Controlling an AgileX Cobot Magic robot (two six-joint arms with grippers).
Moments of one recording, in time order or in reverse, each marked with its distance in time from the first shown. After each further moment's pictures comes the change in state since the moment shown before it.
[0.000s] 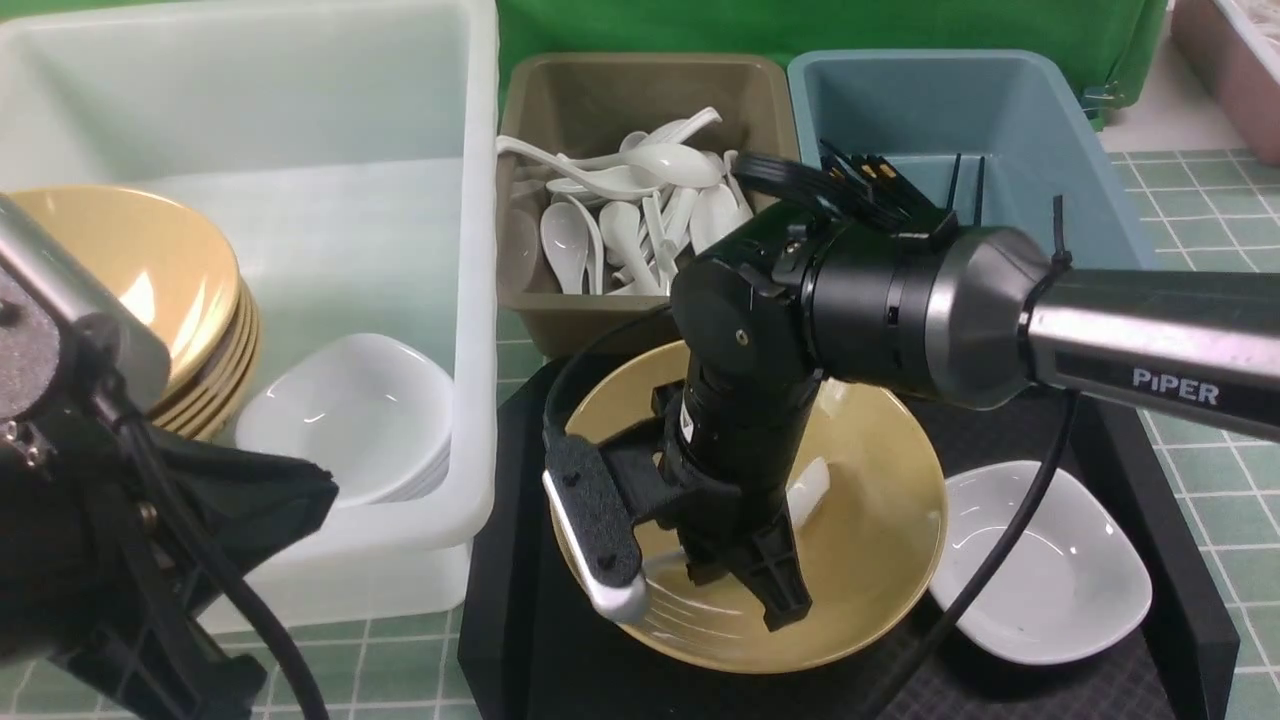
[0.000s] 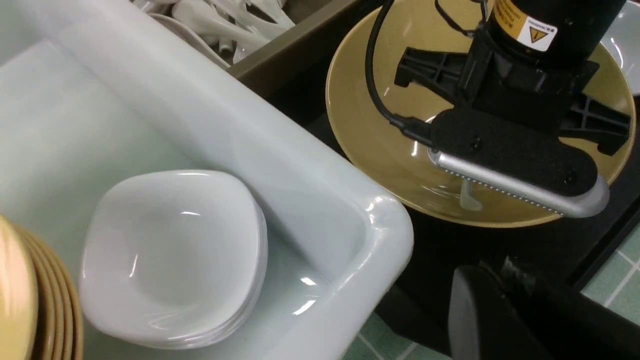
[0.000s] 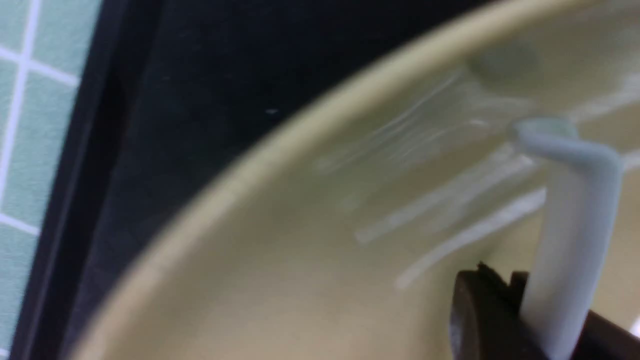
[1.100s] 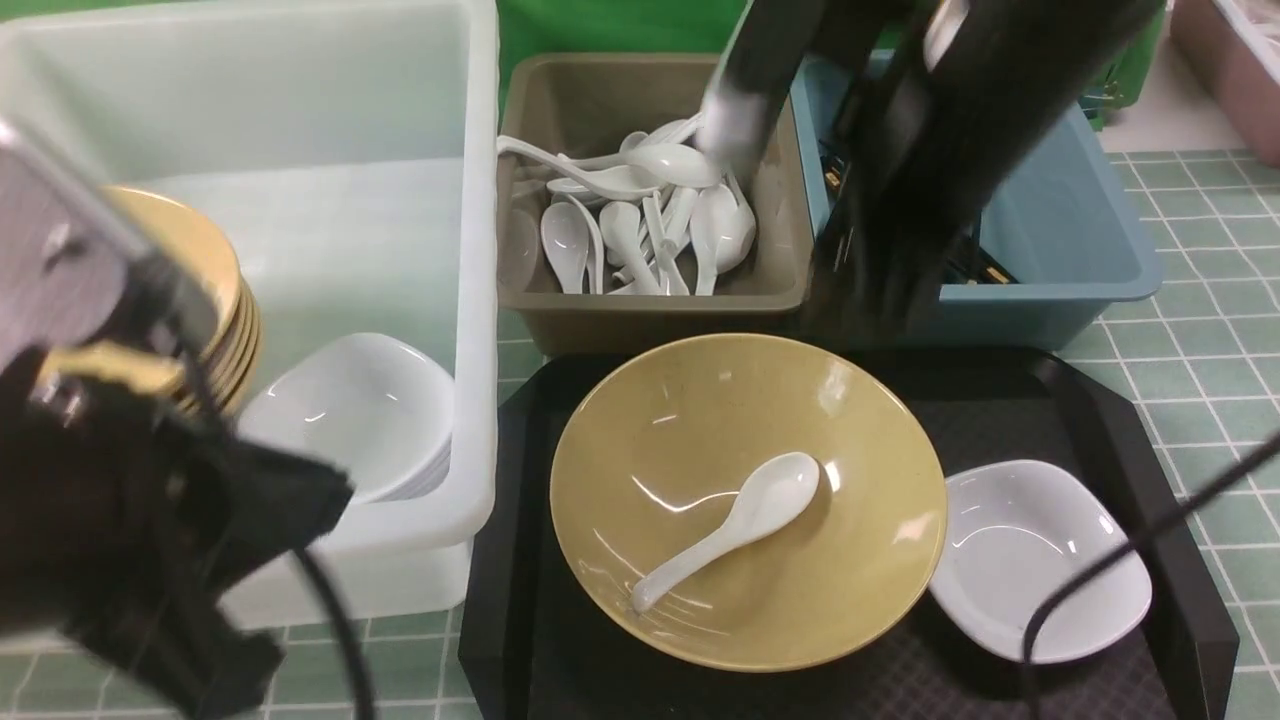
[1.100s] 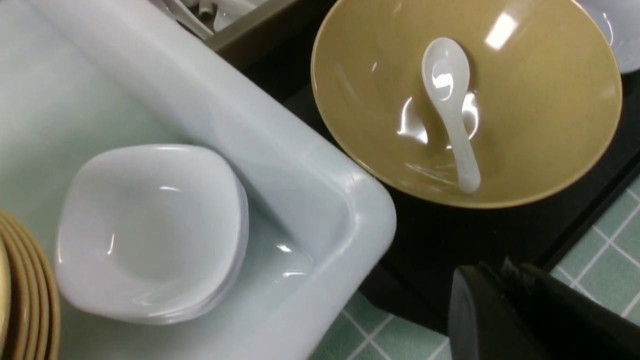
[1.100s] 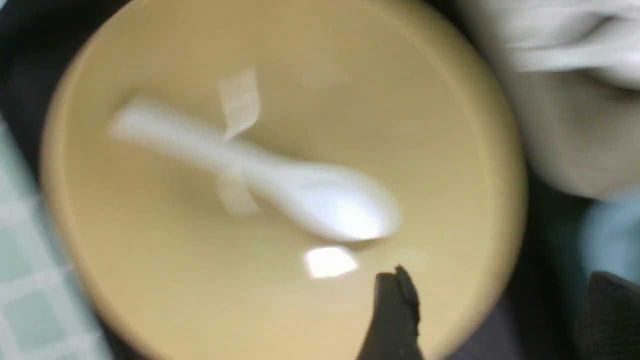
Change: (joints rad) right arm -0.164 -0.265 -0.125 0.028 0.215 0.406; left arm 0.000 0.052 -0.060 -0.044 0.110 0.039
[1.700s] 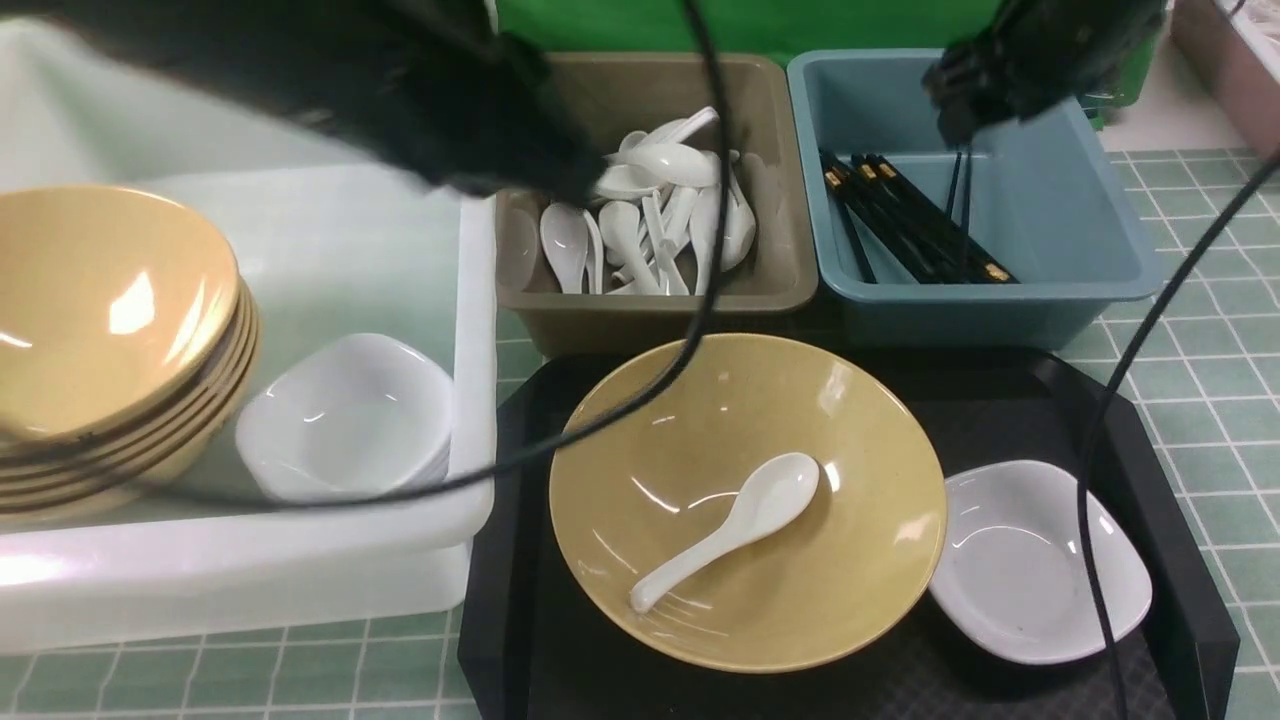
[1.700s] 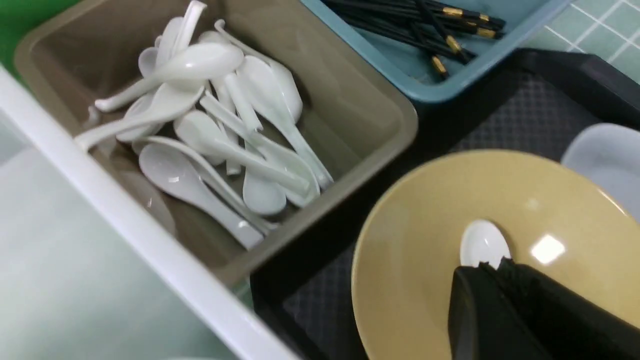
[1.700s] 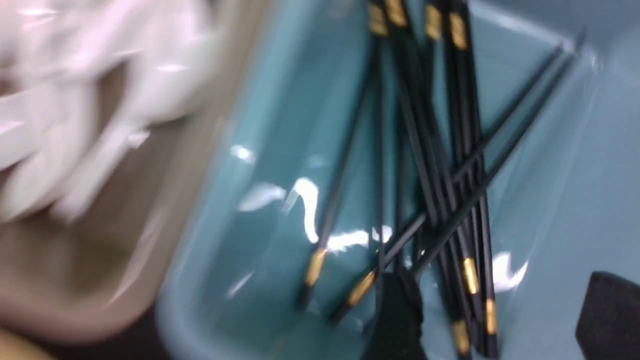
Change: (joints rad) right arm -0.401 0.279 -0.431 -0.023 -0.073 0.492; left arm 0.000 0.525 -0.524 -0.001 -0.015 -0.003
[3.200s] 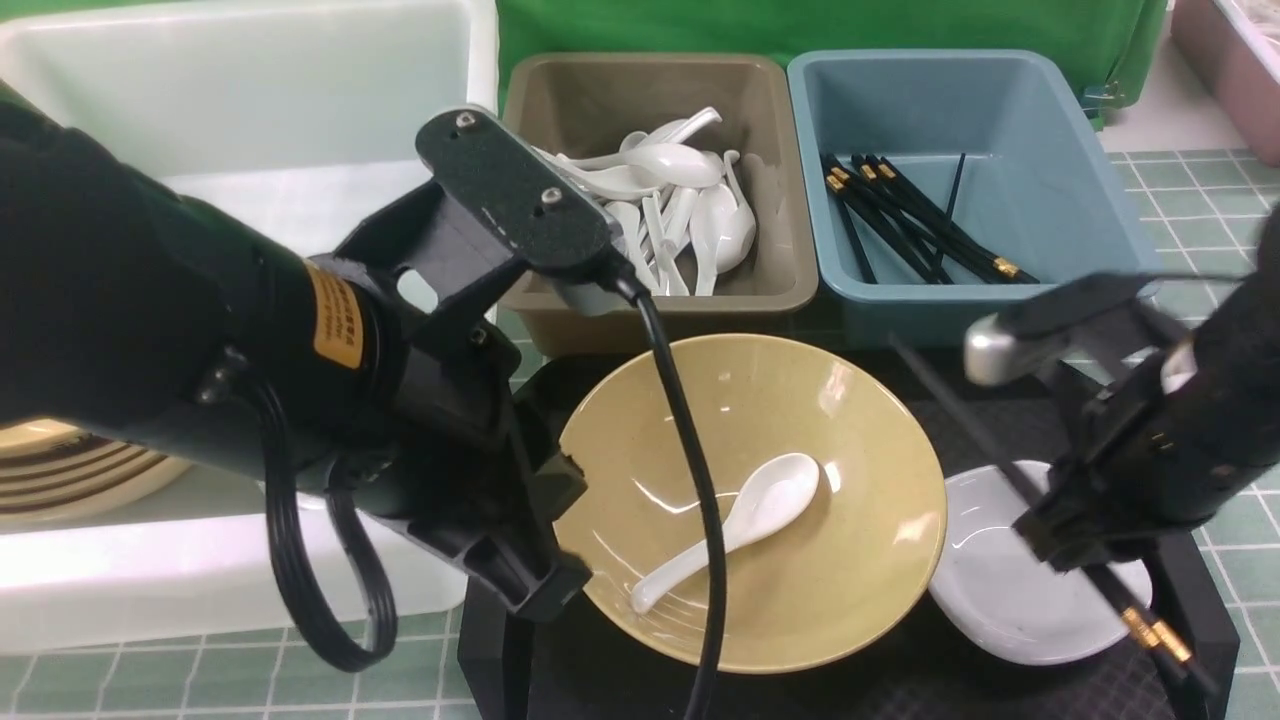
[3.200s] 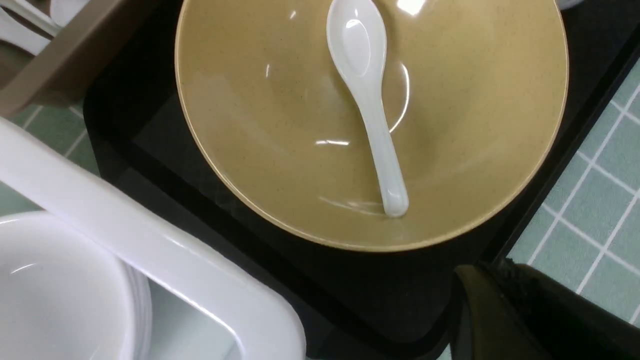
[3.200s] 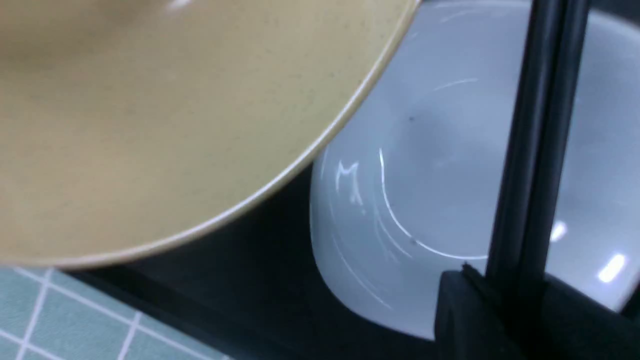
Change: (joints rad) right arm 0.112 -0.591 1.111 0.081 -0.212 0.064; left arm -0.210 -0.079 0.245 0.041 0.078 -0.062
